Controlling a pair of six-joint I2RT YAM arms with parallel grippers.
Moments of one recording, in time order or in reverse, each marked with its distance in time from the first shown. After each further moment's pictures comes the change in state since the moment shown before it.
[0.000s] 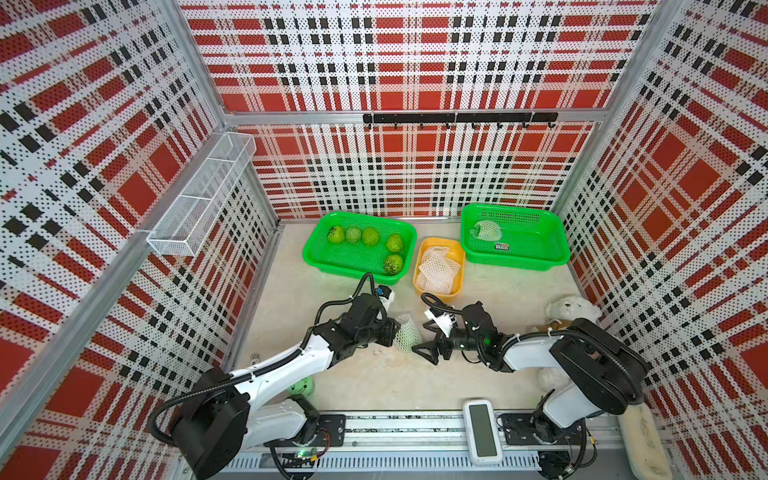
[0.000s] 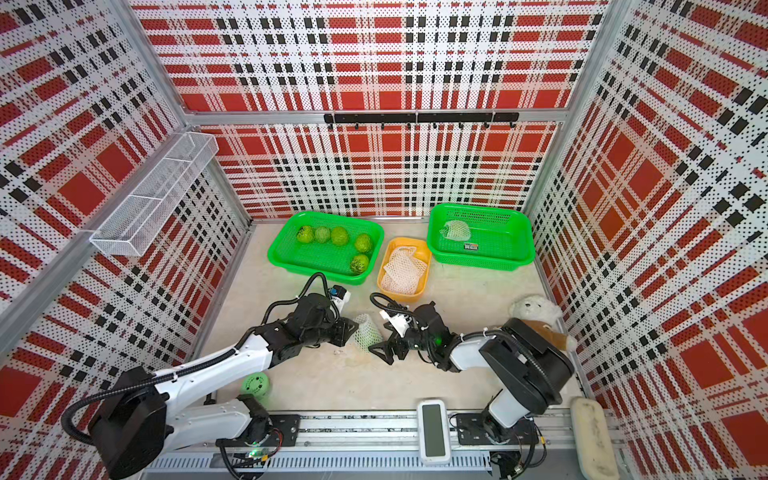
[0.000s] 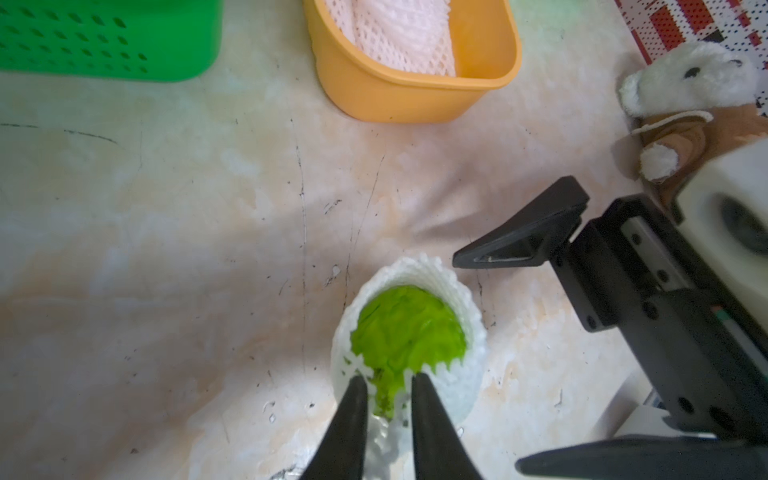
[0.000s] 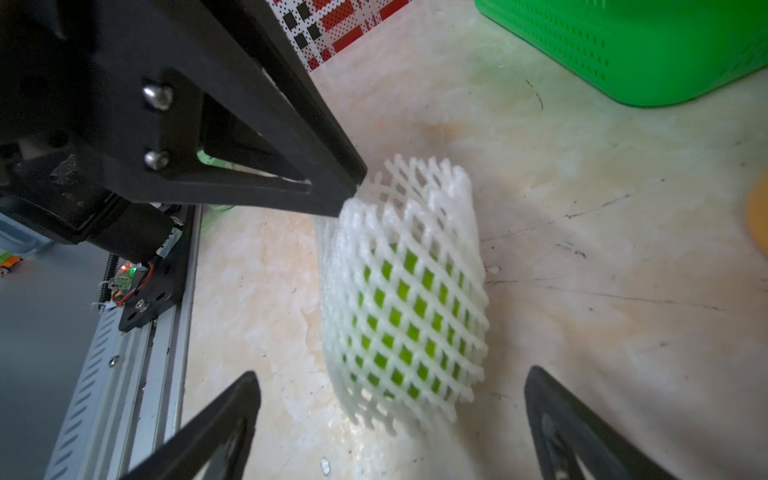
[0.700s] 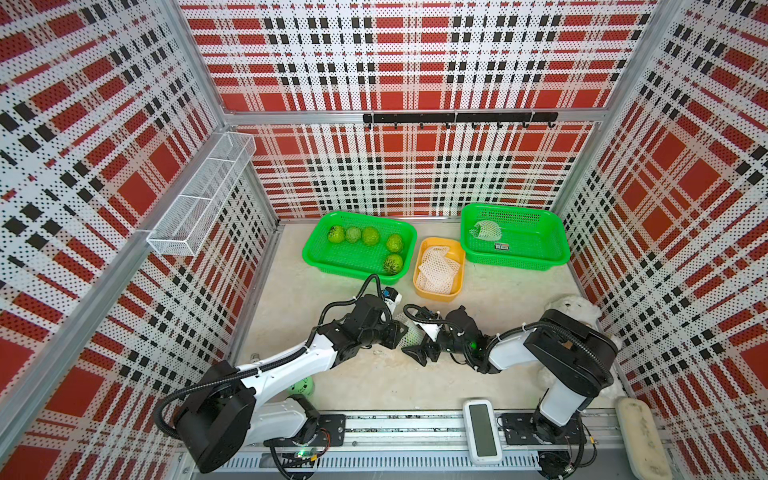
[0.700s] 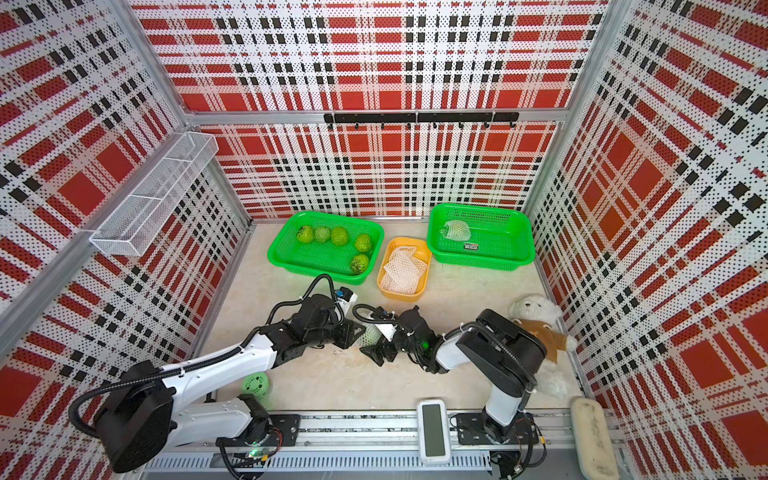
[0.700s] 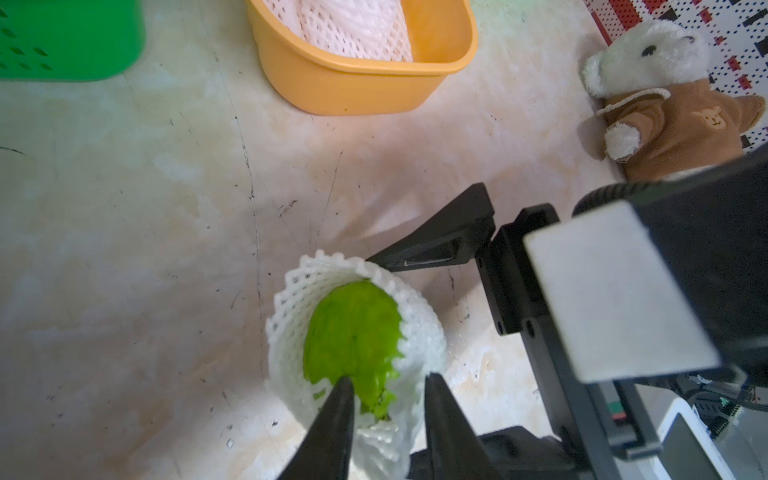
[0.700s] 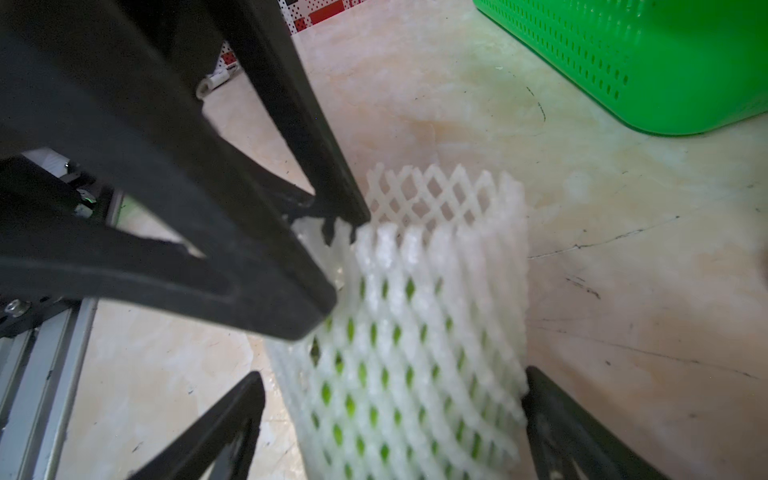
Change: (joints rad) left arm -0.020 0.028 -0.010 0.047 0.050 0.014; right arm 0.104 0.149 0.063 0.058 0.196 -0.085
